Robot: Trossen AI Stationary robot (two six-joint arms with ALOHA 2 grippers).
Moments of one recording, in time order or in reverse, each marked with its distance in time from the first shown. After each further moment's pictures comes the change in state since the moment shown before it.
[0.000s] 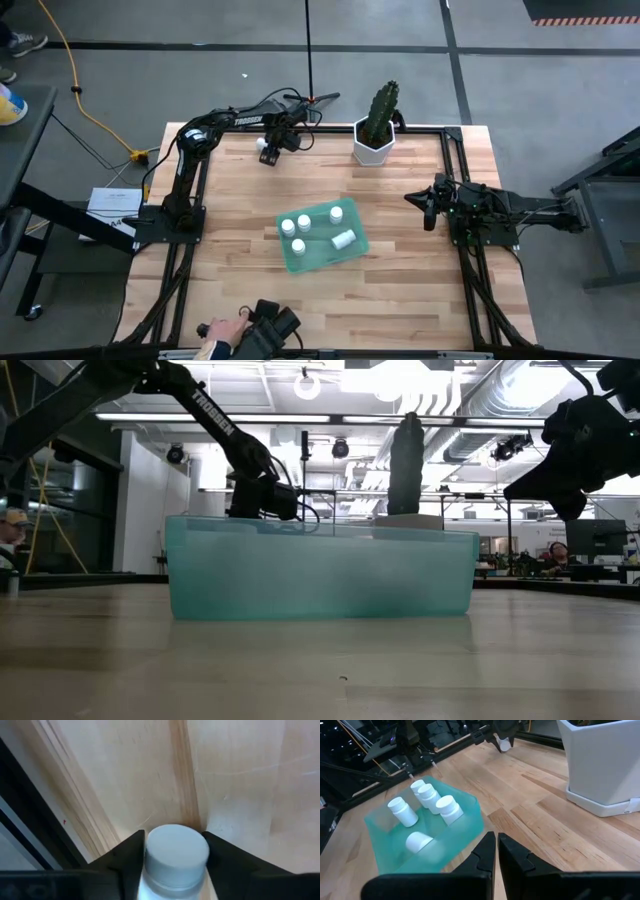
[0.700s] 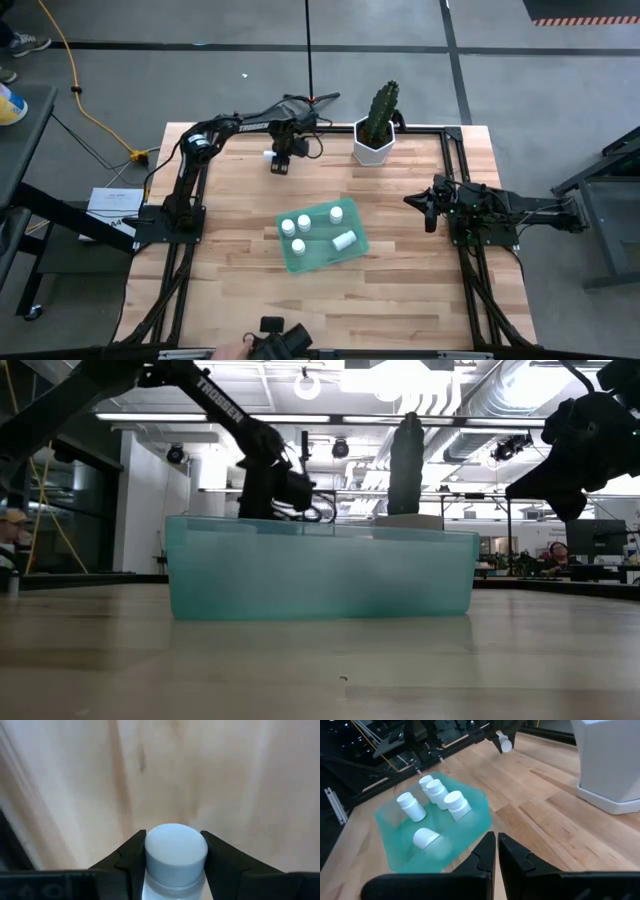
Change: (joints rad) left arm -0.100 -0.004 0.052 -0.095 0.104 -0.274; right arm 0.000 0.000 0.000 0.000 -0.045 -0.002
